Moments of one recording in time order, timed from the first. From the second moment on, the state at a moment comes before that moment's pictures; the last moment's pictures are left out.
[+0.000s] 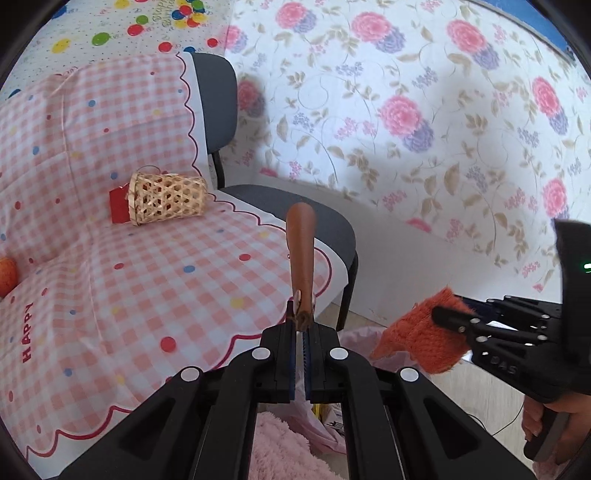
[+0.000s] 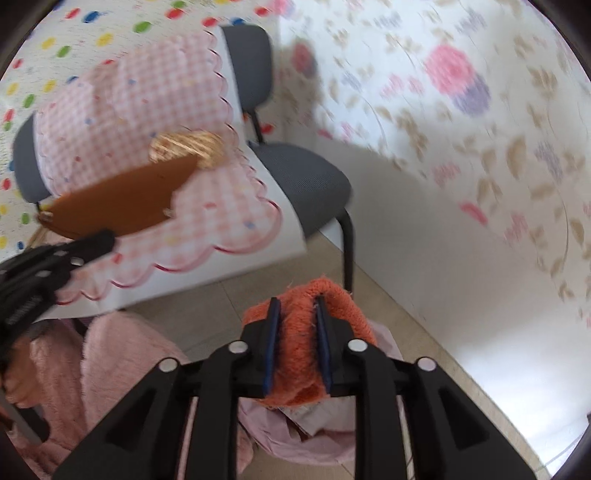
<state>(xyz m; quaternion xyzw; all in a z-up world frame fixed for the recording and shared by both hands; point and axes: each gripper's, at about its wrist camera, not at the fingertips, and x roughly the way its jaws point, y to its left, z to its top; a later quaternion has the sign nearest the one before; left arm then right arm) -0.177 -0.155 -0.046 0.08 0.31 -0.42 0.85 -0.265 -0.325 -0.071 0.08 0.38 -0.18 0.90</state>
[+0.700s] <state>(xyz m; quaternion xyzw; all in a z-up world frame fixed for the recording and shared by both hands) -0.210 -0.190 -0.086 0.10 0.33 -0.47 0.81 -0.302 -0.344 -0.042 0.12 0.30 -0.20 0.92</state>
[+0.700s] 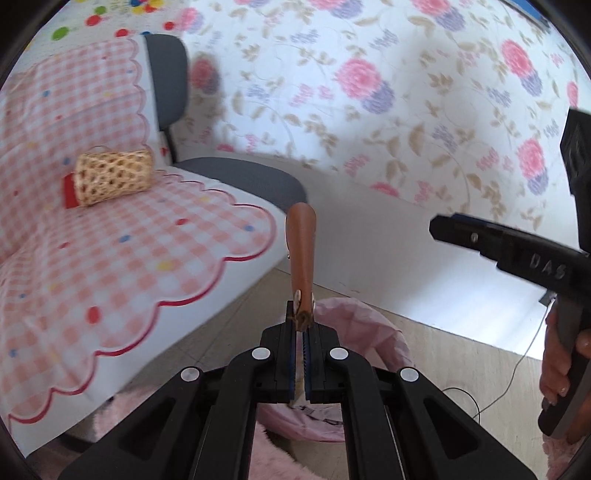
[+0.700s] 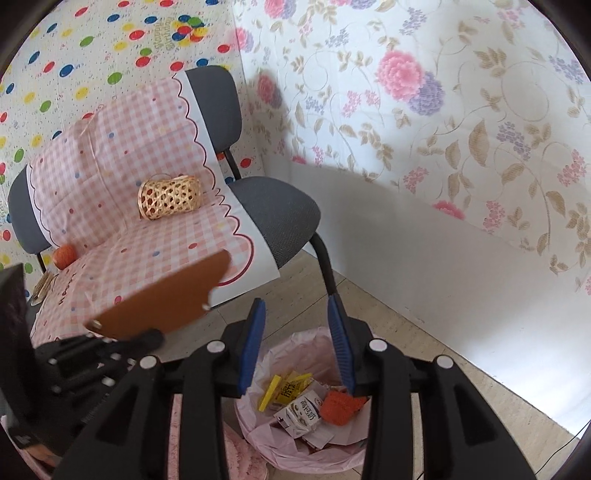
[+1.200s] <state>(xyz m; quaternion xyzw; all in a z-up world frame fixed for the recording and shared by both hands) -0.224 -0.254 -0.095 0.13 0.33 -0.52 0.78 -0.337 -0.378 -0.040 0.15 0.28 -0.24 0.92</state>
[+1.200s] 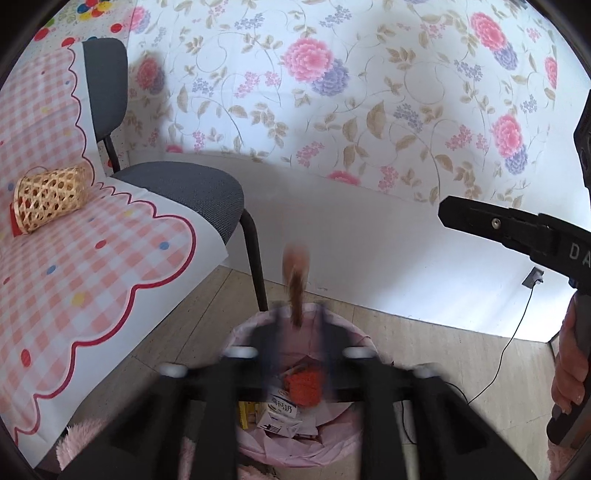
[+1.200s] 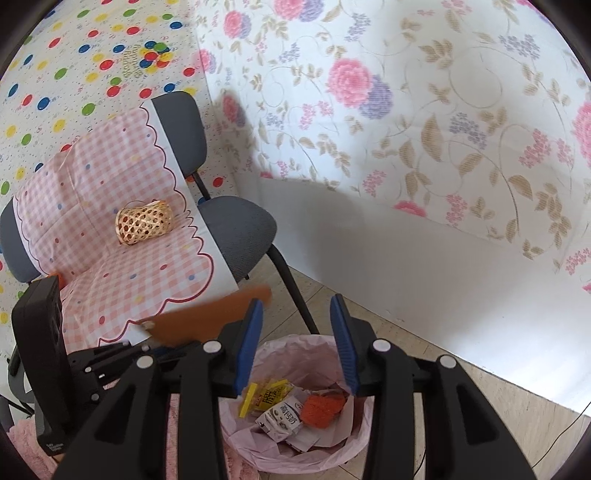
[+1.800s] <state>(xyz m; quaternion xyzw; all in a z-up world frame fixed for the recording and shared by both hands) -0.171 -0.177 -0.075 0.08 0.35 -0.39 0.85 -0.314 -0.354 -0.038 0.15 0.29 -0.20 0.92</state>
